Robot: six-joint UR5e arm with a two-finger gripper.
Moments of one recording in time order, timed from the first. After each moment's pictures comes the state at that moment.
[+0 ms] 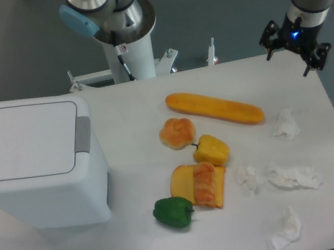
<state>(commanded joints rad) 2.95 -1.83 -1.53 -1.34 1.56 1.66</state>
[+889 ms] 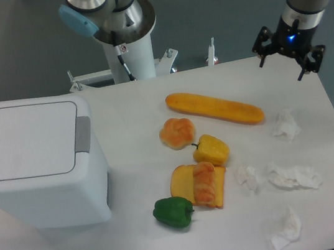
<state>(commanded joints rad) 2.91 -1.77 -1.54 -1.35 1.45 1.41</state>
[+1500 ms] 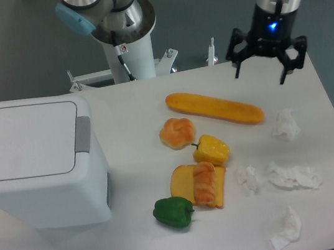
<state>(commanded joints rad) 2.79 -1.69 -1.55 -1.35 1.16 0.94</state>
